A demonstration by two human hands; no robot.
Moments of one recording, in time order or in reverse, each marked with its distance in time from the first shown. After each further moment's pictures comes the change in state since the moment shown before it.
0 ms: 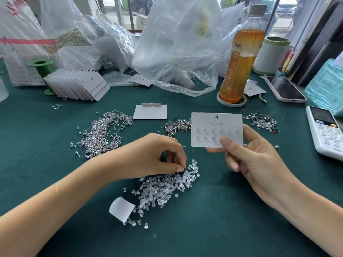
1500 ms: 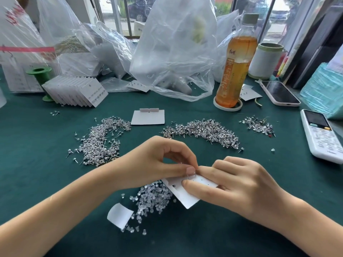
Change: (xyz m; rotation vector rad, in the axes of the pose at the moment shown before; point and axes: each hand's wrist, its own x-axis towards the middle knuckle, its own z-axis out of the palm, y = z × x) left_hand 0.000 0.020 0.004 -0.372 0.036 0.058; right_hand -0.013 0.004 0.002 -1.516 -0.297 -1.221
